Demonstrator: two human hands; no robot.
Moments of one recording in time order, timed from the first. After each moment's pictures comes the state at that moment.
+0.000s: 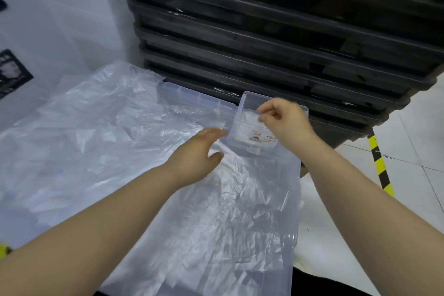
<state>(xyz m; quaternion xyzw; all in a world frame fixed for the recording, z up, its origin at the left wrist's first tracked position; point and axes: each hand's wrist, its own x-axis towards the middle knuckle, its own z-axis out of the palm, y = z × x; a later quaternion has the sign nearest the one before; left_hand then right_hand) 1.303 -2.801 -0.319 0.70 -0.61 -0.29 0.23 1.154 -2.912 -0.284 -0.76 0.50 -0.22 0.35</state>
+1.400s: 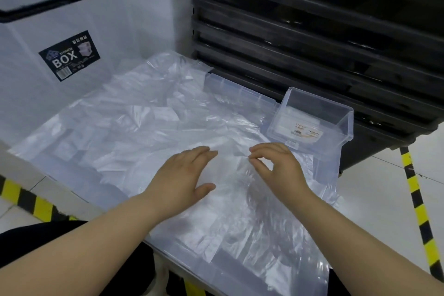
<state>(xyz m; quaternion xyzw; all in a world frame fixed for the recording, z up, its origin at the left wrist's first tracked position) 1.348 -2.687 -0.344 0.73 -0.64 -0.14 0.16 1.186 -2.809 -0.348 -0.87 0.34 -0.28 0.24</state>
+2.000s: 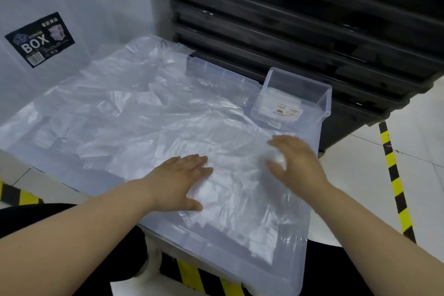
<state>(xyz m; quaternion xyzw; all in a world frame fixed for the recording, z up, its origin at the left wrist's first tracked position) 1.333 -2.688 -0.361 0.64 -0.72 -0.26 -0.09 1.118 -2.812 -0.347 -0.91 0.39 -0.10 0.08</state>
